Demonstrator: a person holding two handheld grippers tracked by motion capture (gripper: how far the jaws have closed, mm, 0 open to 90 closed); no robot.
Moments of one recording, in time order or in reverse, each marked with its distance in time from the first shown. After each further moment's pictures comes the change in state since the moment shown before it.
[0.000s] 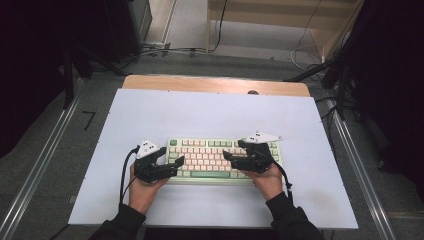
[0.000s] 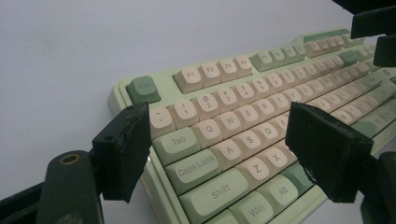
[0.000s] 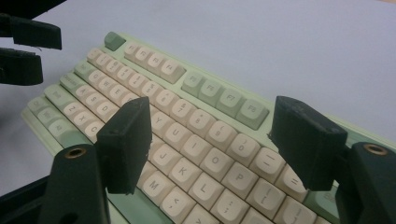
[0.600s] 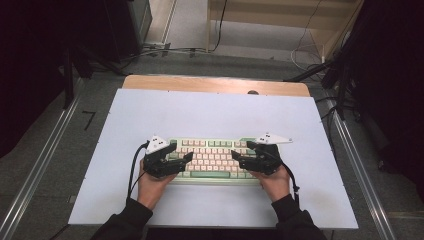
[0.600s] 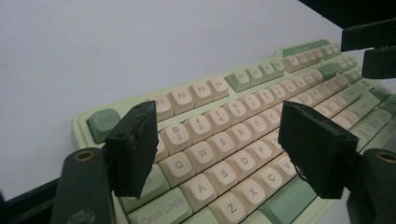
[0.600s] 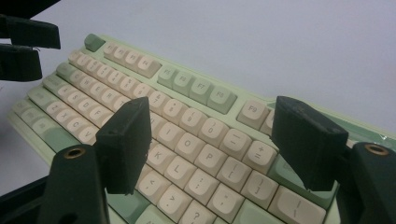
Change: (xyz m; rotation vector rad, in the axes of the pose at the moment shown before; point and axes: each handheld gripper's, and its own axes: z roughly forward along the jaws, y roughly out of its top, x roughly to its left) left arm -0.013 0.014 0.017 -0.026 -0.061 0.029; right arm -0.014 -0.008 -0.014 -0.007 -0.040 0.049
